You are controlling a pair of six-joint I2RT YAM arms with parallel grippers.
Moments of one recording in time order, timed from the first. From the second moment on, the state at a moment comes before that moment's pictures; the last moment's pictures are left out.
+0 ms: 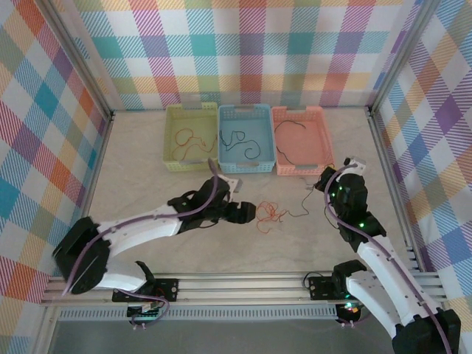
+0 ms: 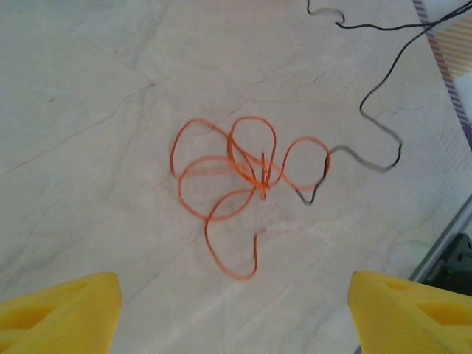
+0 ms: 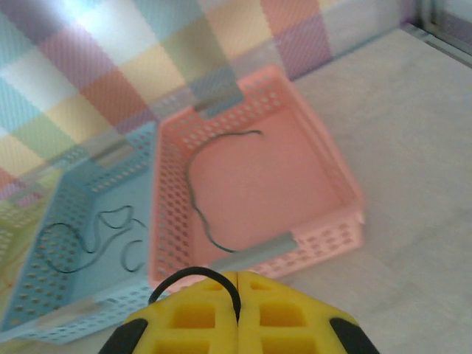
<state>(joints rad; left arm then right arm) -0.87 1.42 0.83 -0.15 0.15 -0.62 0.27 0.74 0.50 -0.09 0.25 0.55</state>
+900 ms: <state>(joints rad) -0.92 2.05 1.45 -0.55 0.24 -0.52 0.23 0.67 0.40 -0.06 0.26 0.57</state>
